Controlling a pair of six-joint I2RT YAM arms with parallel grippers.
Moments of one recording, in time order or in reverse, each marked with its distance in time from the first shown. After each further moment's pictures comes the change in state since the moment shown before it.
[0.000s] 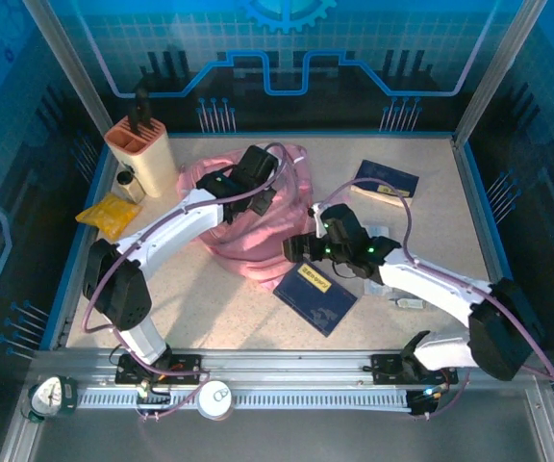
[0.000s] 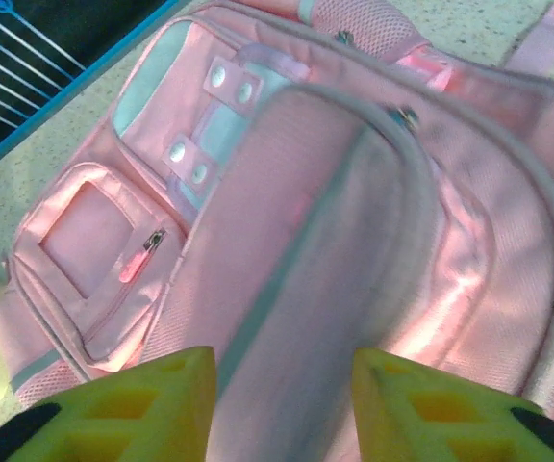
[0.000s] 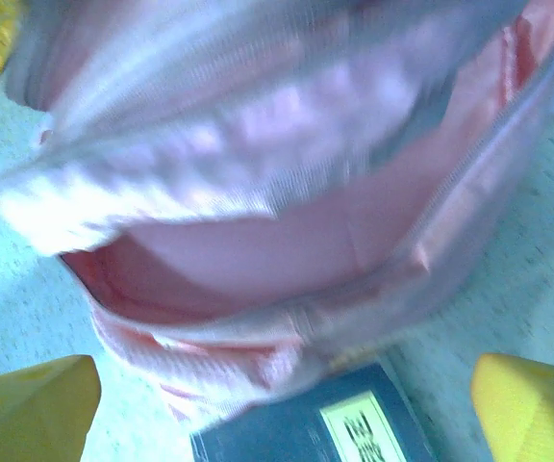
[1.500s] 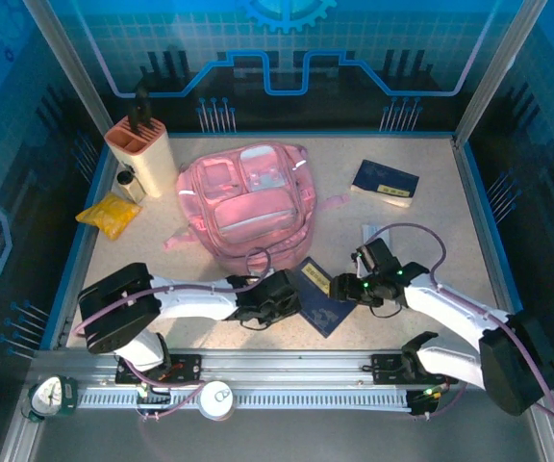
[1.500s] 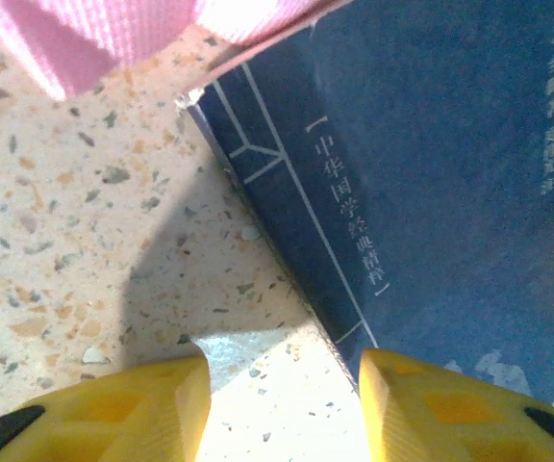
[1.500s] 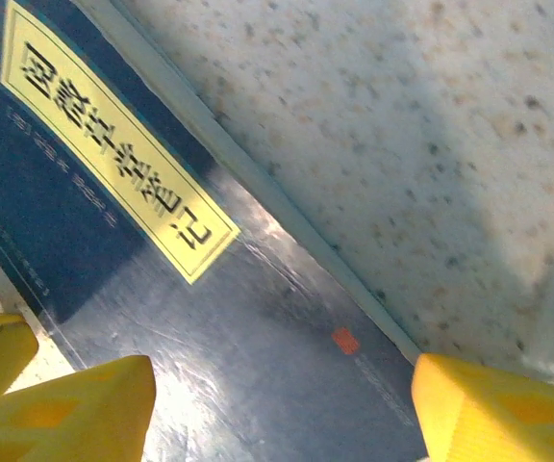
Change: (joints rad) left arm -0.452 -0.084 -0.747 0.464 0.295 -1.493; right arm -0.201 -0.187 -0.333 -0.274 -0.221 0.208
